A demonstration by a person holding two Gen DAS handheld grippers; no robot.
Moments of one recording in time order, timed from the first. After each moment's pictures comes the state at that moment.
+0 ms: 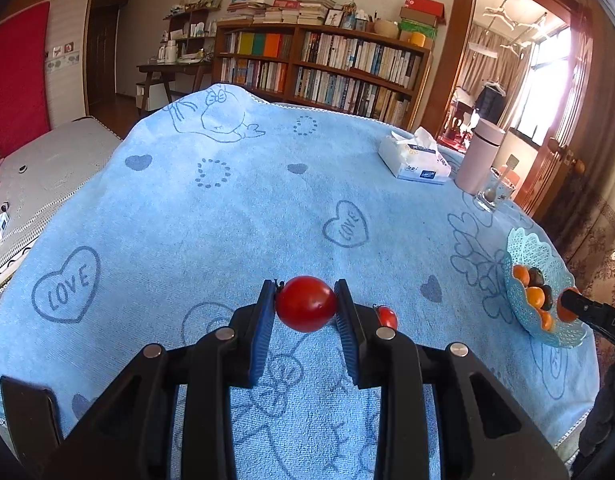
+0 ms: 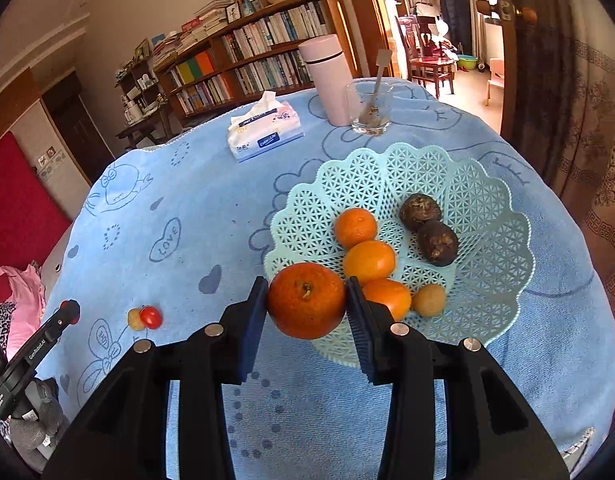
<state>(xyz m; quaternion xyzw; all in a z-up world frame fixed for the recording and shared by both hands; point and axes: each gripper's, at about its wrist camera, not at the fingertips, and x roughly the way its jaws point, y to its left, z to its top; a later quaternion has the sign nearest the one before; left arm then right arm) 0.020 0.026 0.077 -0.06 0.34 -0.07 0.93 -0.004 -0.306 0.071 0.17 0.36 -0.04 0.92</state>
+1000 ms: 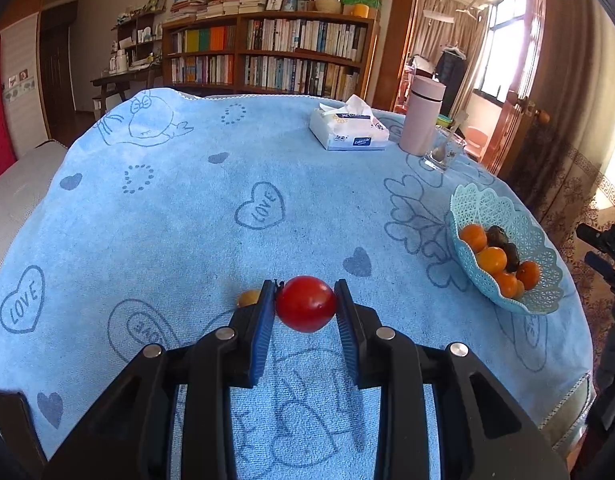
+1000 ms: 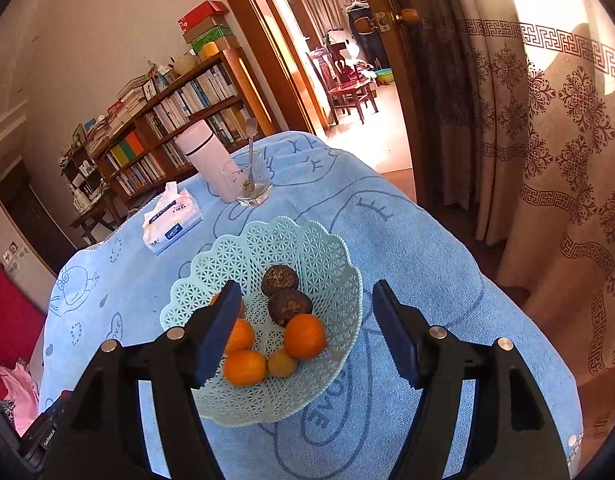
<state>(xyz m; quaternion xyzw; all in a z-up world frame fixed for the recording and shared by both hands) 0.014 -0.050 0.080 0.00 0.36 -0.15 0.92 -0.045 -0.412 0.088 0.25 0.28 -0.16 0.91</state>
